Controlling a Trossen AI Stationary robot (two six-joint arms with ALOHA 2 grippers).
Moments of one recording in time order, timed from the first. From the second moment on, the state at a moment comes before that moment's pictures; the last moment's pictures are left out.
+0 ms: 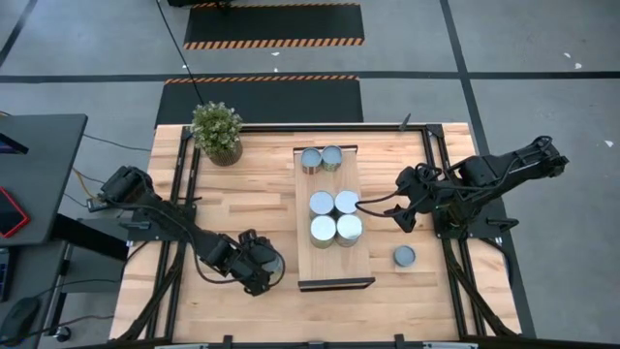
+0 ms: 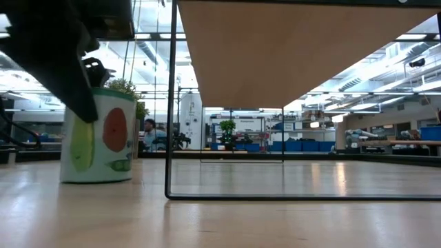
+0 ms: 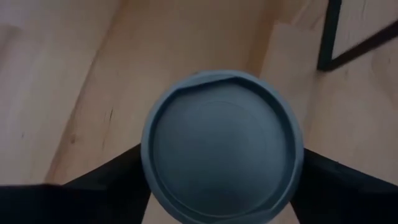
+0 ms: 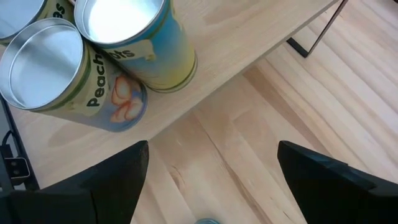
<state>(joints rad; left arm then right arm) -0.58 1.60 0.94 -0.49 -0.37 -0.83 0.35 1.05 1.18 -1.15 0.35 0.90</state>
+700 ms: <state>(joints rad) -0.30 1.23 0.95 -0.69 -0.13 -0.72 0.34 1.05 1.18 -1.15 0.35 0.90</state>
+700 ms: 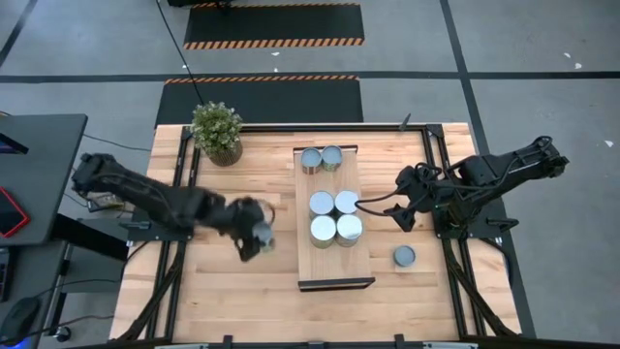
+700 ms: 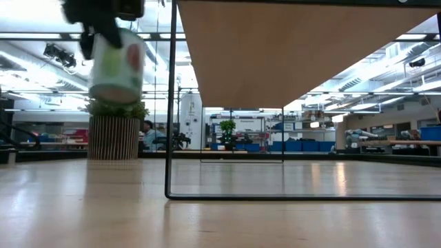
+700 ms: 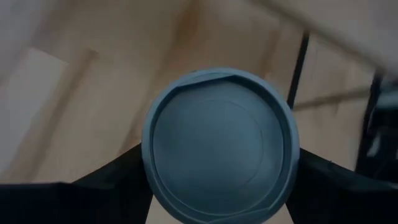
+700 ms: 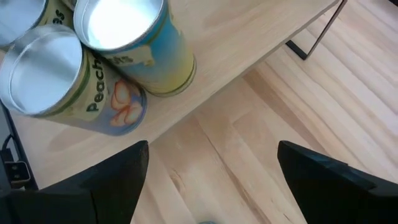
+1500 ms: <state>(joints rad) 0.15 1.61 1.75 -0.95 -0.07 -0.18 0.32 1.05 1.18 -1.11 0.38 0.89</state>
